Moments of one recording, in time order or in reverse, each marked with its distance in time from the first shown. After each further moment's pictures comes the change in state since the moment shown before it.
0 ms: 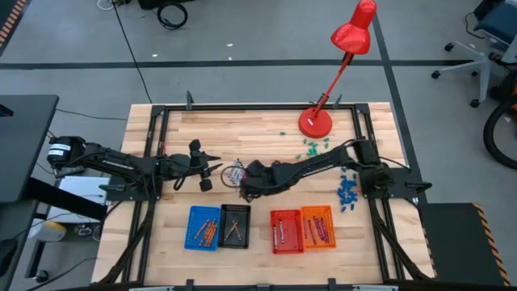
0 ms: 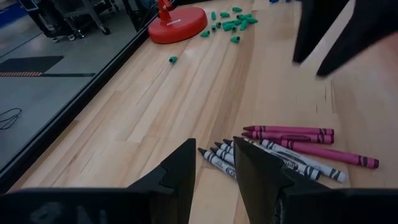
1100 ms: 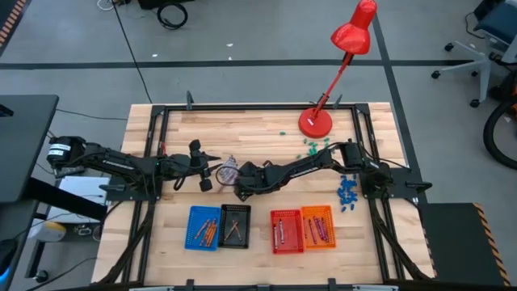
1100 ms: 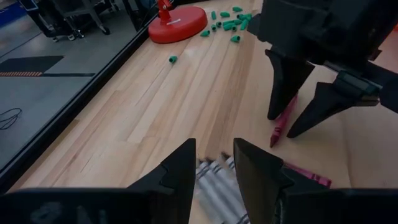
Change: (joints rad) left arm 0.000 0.000 0.000 -0.001 0.000 0.000; right arm -0.053 0.164 0.005 0.191 -0.016 -0.119
